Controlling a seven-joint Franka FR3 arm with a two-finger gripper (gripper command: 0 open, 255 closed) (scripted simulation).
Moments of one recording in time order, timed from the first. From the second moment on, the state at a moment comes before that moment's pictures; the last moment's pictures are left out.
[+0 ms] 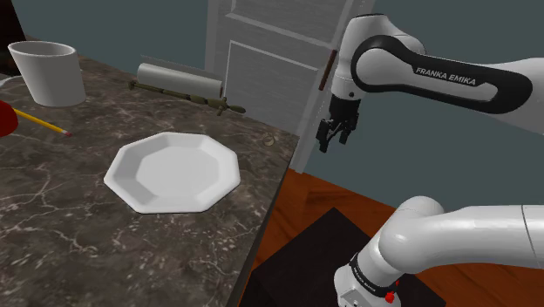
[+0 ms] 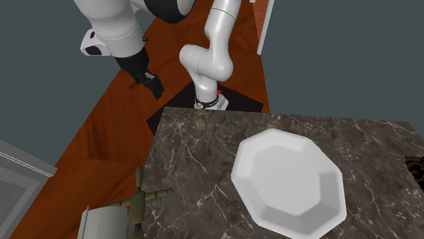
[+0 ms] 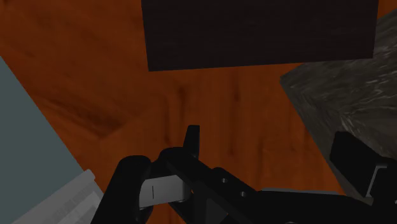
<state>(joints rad) 0.01 -0.74 0.03 -2.41 -0.08 1.54 0.13</state>
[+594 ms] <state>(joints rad) 0.07 -0.67 0.14 -2.30 0.03 1.54 0.24</state>
